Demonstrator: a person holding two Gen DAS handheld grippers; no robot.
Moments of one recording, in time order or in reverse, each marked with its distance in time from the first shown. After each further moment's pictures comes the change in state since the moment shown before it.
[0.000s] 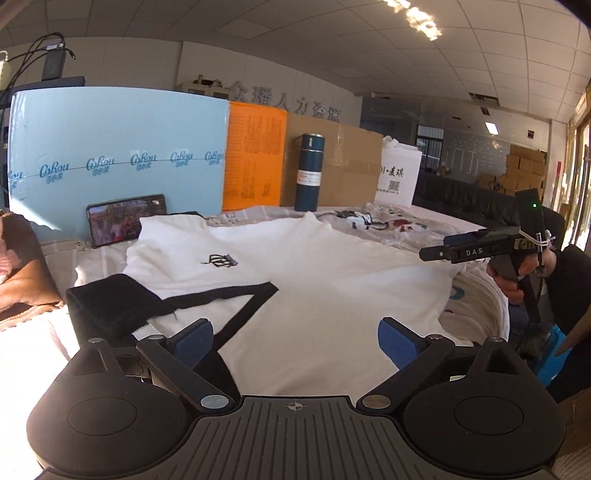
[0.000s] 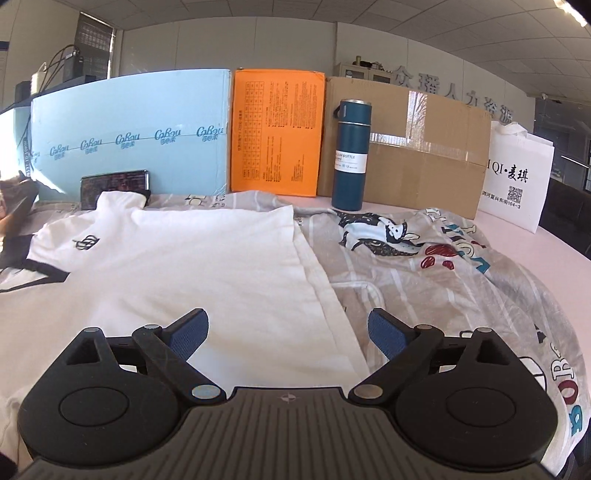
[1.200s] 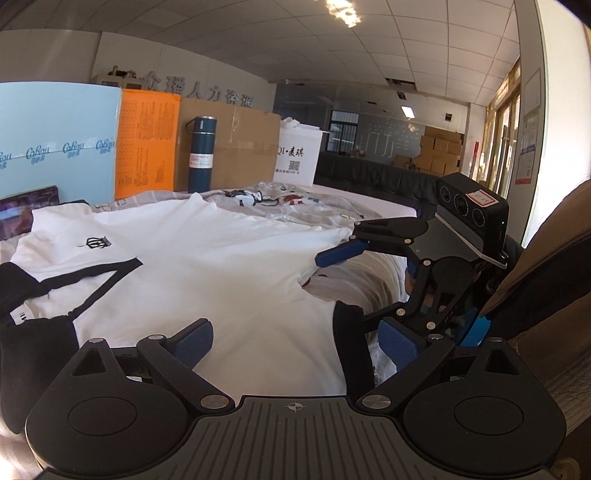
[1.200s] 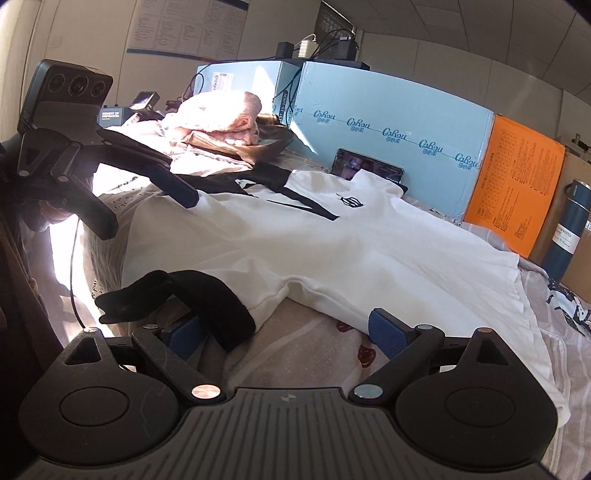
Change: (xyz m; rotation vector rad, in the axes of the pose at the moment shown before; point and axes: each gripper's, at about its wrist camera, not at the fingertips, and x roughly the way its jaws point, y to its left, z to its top) left arm 0.004 -0.053 -0.022 0.063 0.036 -0.257; right arm -0.056 0.079 -0.052 -0.448 -0.068 0.625
